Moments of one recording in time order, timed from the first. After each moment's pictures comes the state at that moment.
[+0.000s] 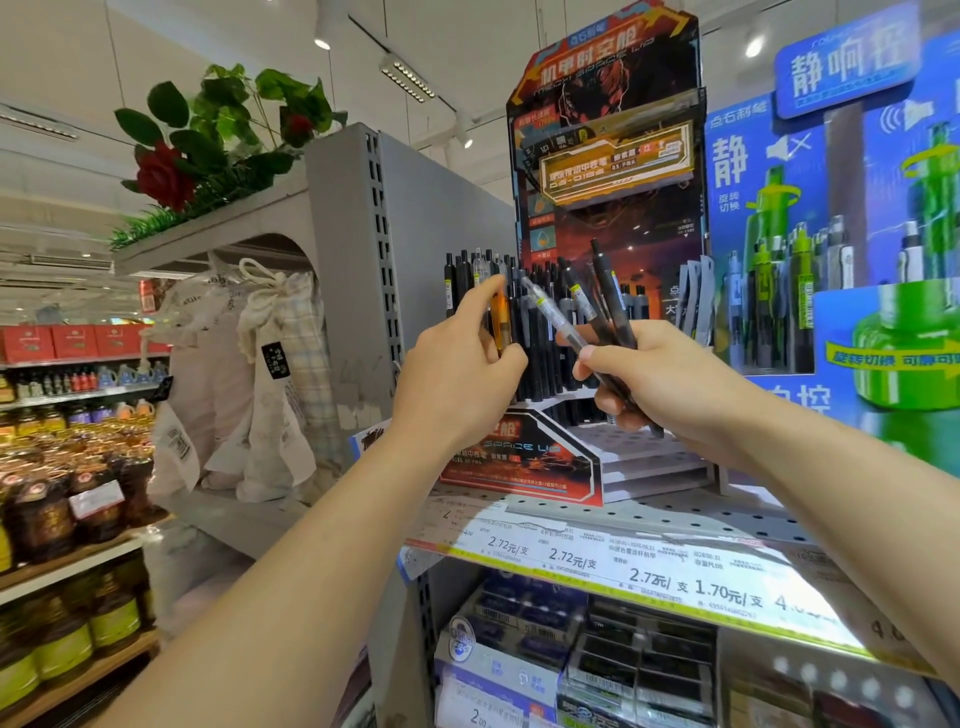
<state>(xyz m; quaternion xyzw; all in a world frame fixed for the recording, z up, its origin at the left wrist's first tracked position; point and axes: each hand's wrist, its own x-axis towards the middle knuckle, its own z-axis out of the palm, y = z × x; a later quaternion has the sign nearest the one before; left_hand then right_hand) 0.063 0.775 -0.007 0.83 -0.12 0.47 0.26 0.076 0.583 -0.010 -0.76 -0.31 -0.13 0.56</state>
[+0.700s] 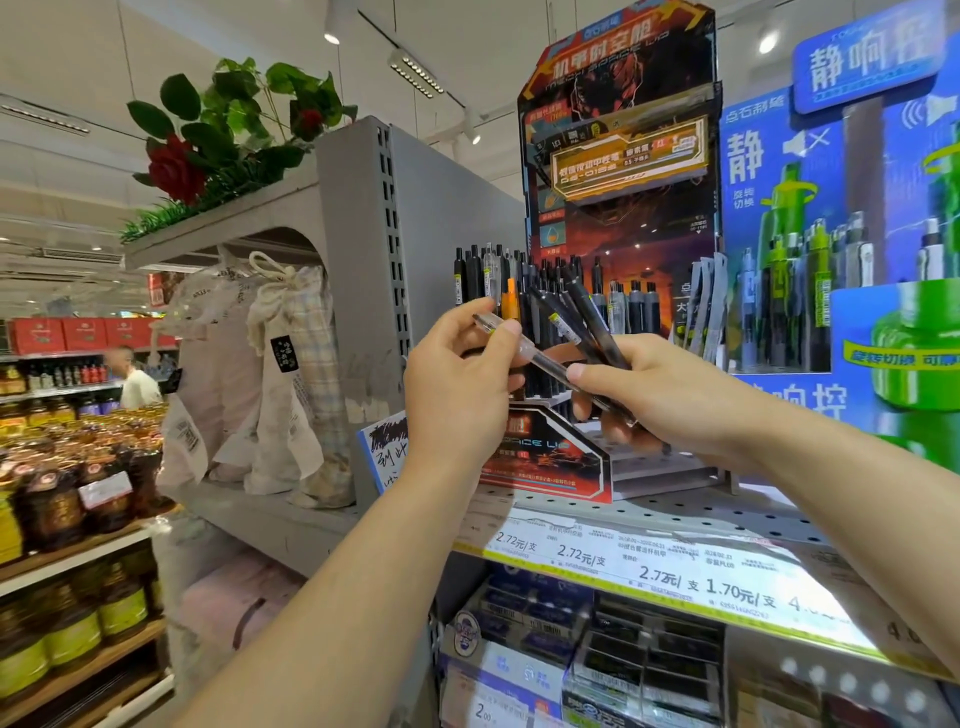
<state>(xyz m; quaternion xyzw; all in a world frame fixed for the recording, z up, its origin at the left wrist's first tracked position) 0.051 0.757 -0.027 0.62 -0.14 0.46 0.62 0.062 0.584 -0.012 -0.79 -0.37 -0.09 0.48</state>
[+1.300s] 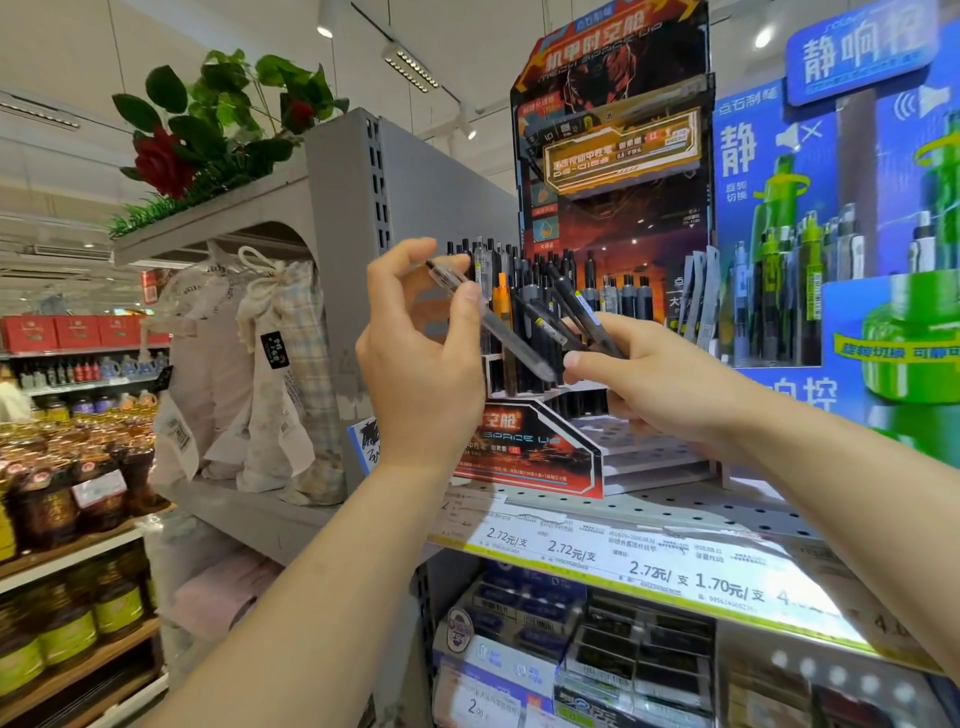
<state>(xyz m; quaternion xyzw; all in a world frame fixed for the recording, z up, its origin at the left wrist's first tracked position) 0.044 0.766 -0.018 0.57 -0.22 0.67 0.43 0.077 0.579 -0.013 -0.80 -0.35 -0.14 0.47</state>
